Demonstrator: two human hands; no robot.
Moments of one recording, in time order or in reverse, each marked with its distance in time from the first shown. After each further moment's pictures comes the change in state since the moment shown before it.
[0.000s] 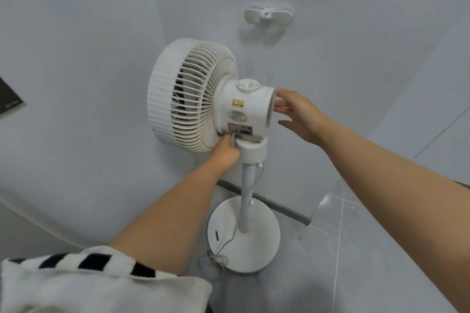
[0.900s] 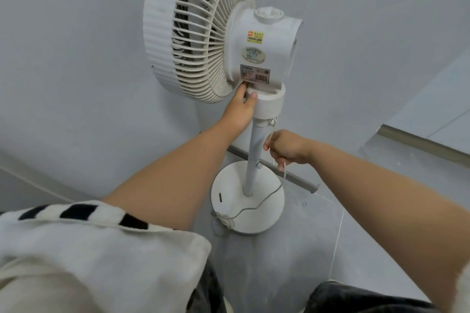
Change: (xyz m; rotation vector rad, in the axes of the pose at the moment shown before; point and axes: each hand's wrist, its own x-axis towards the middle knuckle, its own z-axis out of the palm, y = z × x) left_hand 0.028 -0.023 0.018 -0.207 0.034 0.112; right_hand 0.012 0.144 0.042 -0.567 -0.297 0.398
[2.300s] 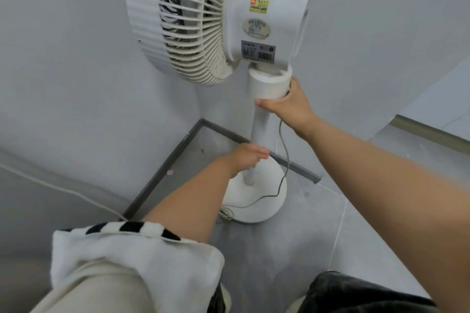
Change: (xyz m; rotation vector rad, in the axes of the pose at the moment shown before) left_hand -0.030 -0.103 0.043 0.039 -0.373 -0.428; right_hand 0.021 -0.014 -0.013 0.328 0.478 -0.401
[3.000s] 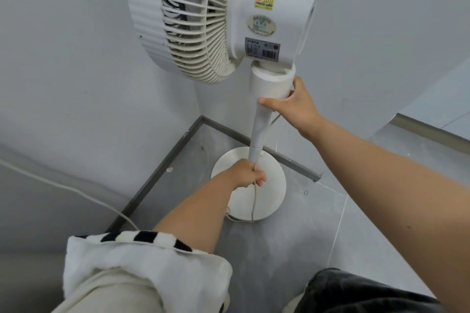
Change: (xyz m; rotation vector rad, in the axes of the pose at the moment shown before) left_hand 0.004 -0.040 0.018 0.161 -0.054 -0.048; right_hand 0.006 0.015 -0.006 0.036 -0.014 0.020
